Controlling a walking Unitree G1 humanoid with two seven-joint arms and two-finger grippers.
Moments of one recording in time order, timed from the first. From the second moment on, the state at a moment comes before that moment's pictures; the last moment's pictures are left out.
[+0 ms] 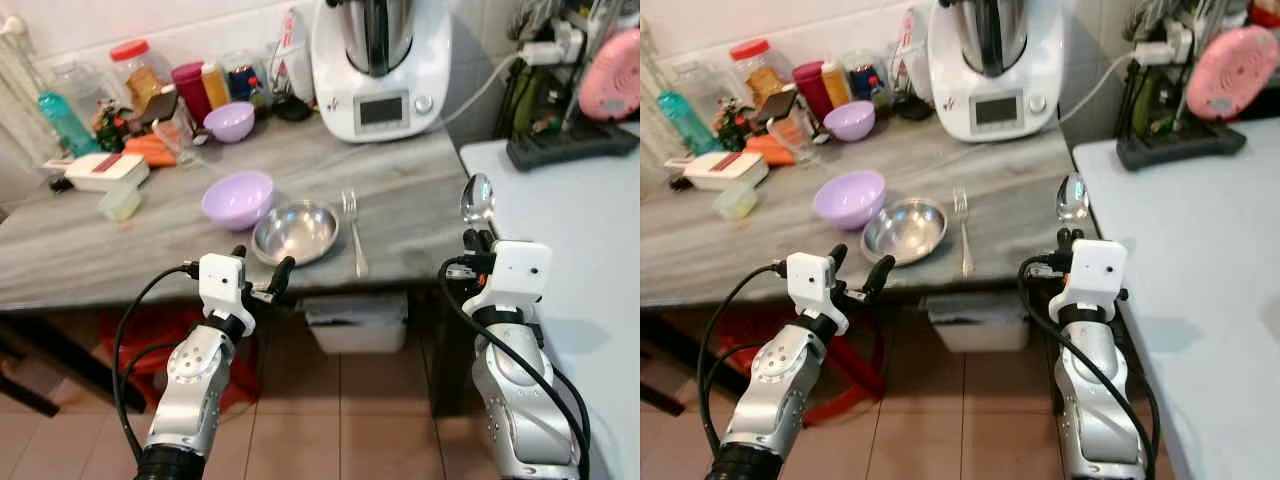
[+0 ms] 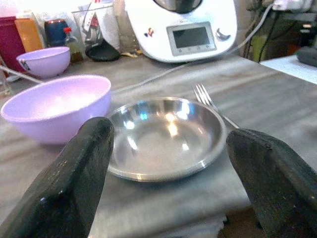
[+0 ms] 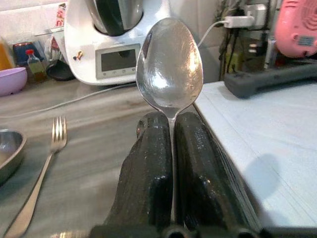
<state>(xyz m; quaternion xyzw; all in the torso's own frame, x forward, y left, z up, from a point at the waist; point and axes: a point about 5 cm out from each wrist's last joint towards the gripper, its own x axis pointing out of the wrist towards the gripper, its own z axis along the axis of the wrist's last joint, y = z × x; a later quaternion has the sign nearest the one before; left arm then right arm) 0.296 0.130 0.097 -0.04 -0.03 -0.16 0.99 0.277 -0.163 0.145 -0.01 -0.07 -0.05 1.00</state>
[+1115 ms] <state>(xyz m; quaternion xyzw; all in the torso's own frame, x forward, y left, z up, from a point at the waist) 0.245 0.166 0.084 0.00 -0.01 -0.23 0.97 0.288 -0.168 0.132 0.01 0.01 -0.03 1.00</state>
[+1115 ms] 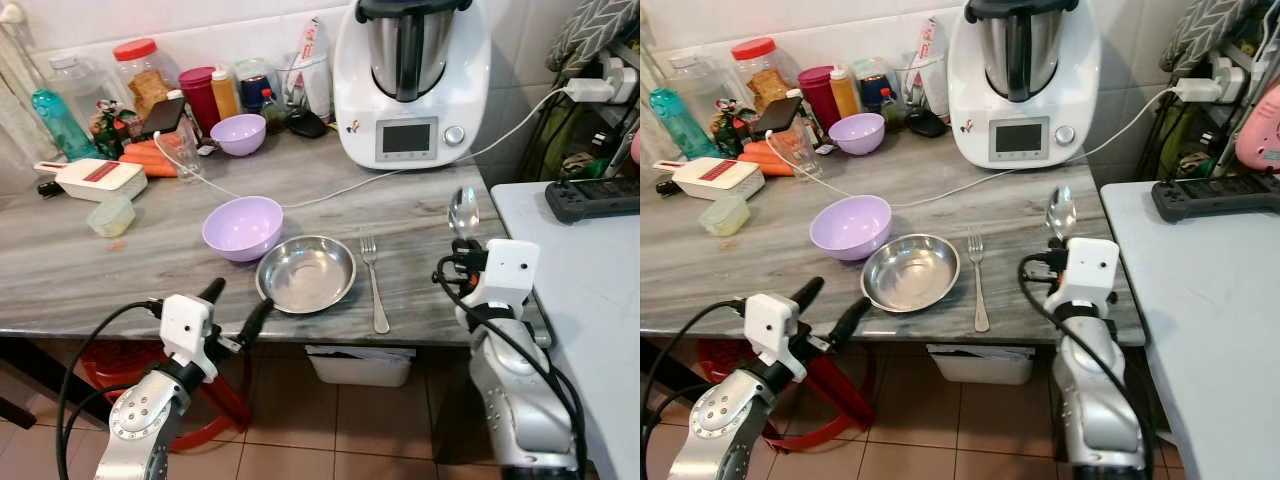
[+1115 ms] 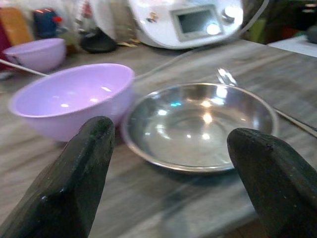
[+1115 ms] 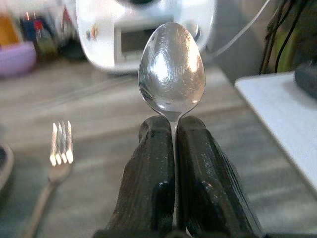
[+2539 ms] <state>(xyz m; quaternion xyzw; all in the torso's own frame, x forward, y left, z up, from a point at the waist) 0.246 0.151 0.091 -0.02 -0.01 -0.29 0.96 0.318 -0.119 0.103 0.05 0.14 0.07 0.99</state>
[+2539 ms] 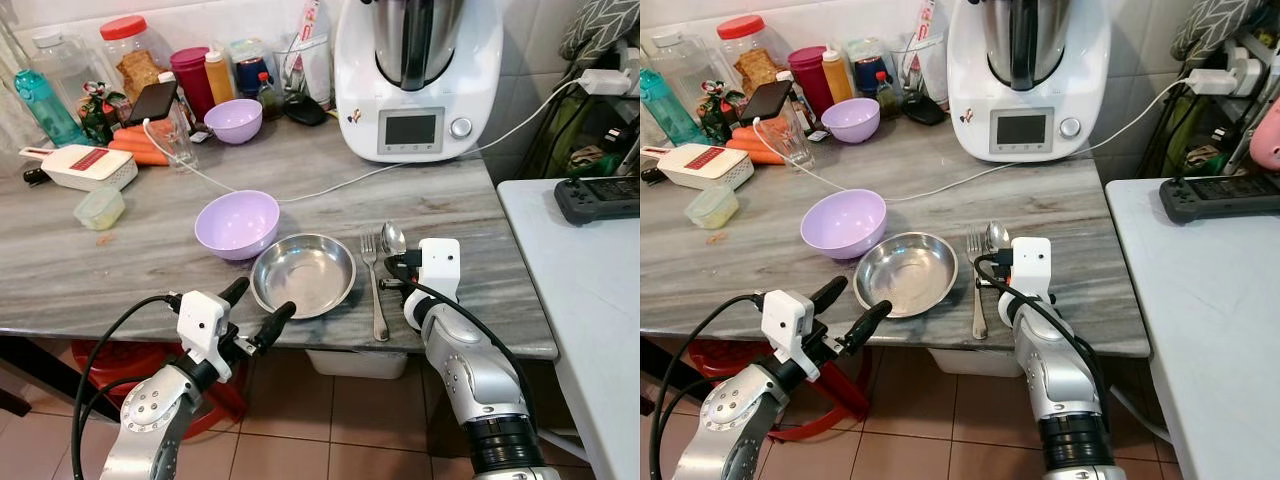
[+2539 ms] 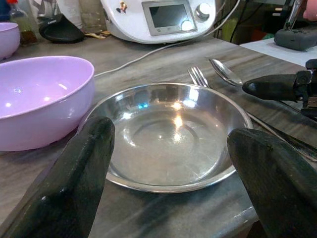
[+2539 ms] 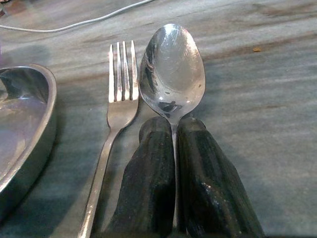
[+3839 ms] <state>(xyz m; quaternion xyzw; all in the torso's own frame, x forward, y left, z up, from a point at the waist) 0.249 0.149 0.094 -0.02 -0.01 -0.29 0.96 0.300 -0.121 0.101 0.06 0.14 0.05 0.99</state>
